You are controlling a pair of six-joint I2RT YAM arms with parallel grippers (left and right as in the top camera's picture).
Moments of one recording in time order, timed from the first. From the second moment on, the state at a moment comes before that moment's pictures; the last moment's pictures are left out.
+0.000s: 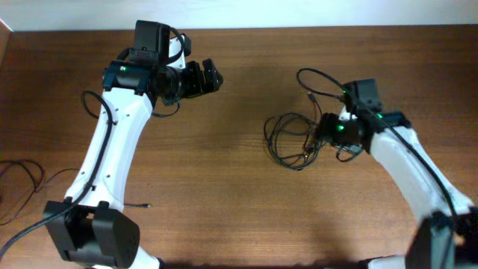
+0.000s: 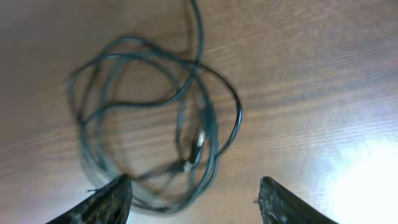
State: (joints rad) left arm -0.14 1.73 1.67 -0.94 0.37 -0.37; right arm 0.14 1.61 1.11 -0.72 -0.11 0.48
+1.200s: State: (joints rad) left arm -0.14 1.73 1.67 -0.96 0.37 -0.37; right arm 0.03 1.76 1.13 -0.58 -0.54 0.25
